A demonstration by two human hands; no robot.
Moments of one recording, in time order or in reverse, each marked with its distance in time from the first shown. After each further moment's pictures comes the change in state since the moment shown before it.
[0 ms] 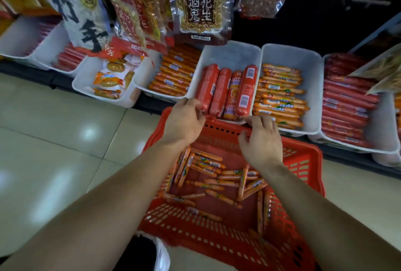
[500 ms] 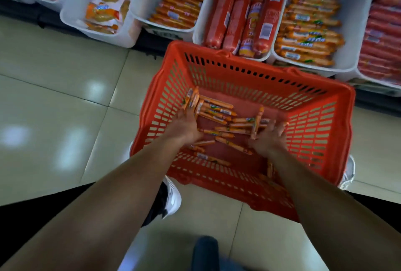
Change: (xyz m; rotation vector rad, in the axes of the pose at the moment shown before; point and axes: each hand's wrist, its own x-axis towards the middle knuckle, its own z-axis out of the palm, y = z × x) left_hand -0.100 -0.099 0.094 0.240 -0.648 -0.340; right_hand -0.097 0.082 0.116 -0.098 -0.691 0.547
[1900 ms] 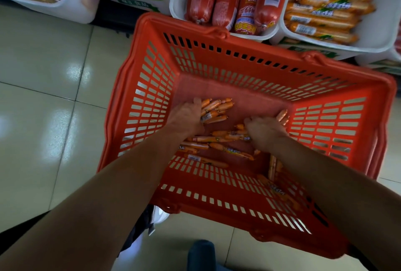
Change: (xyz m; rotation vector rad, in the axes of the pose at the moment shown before) left_hand 0.078 0.022 0.040 0.230 0.131 0.245; right_hand 0.048 -0.007 0.002 -0.732 -0.039 -0.615
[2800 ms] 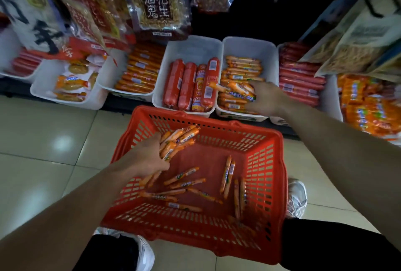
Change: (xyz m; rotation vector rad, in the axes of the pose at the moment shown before) left_hand -0.110 0.013 -0.159 -0.299 0.020 -0.004; right_hand -0.102 0.134 -0.227 0.485 0.503 0.130
